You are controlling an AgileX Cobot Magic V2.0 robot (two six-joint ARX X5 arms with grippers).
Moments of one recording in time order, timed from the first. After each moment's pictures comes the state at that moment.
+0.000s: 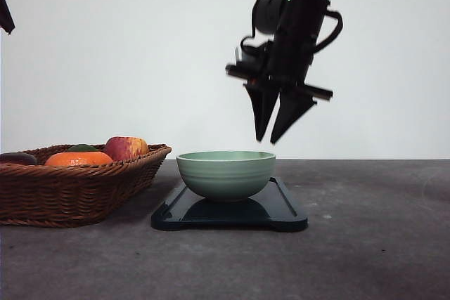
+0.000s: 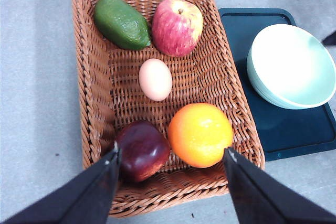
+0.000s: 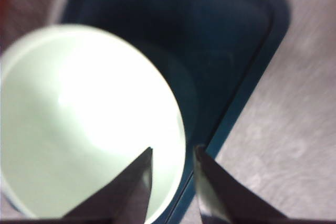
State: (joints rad) left_arx -0.07 0.96 0.98 -0.77 0.24 -0.04; right_arx 0.45 2.12 1.95 -1.05 -0.17 0.12
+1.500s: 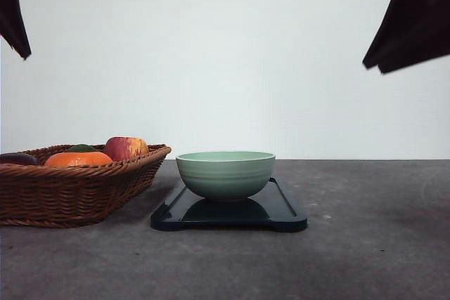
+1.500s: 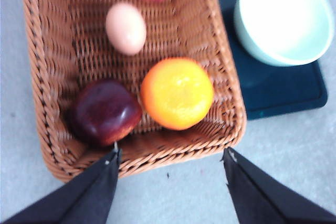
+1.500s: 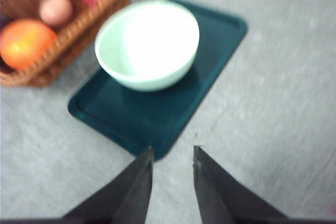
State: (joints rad) left_arx -0.16 1.13 1.06 -0.91 0.24 -0.09; right_arx 0.48 0.82 0.63 -0.35 -0.16 0.10
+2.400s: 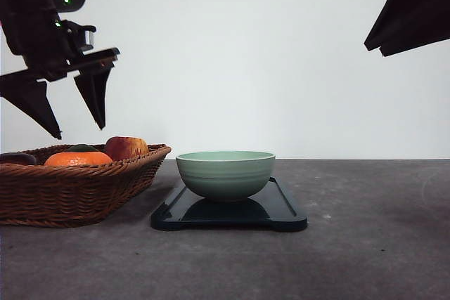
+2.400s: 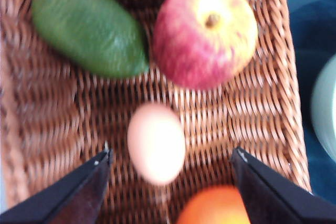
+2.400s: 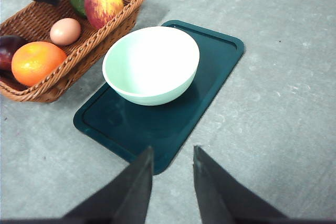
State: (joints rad) left_arx -0.18 1.77 1.46 -0.81 0.15 -0.09; right_arx 0.48 0.79 0.63 -0.34 -0.16 0.10
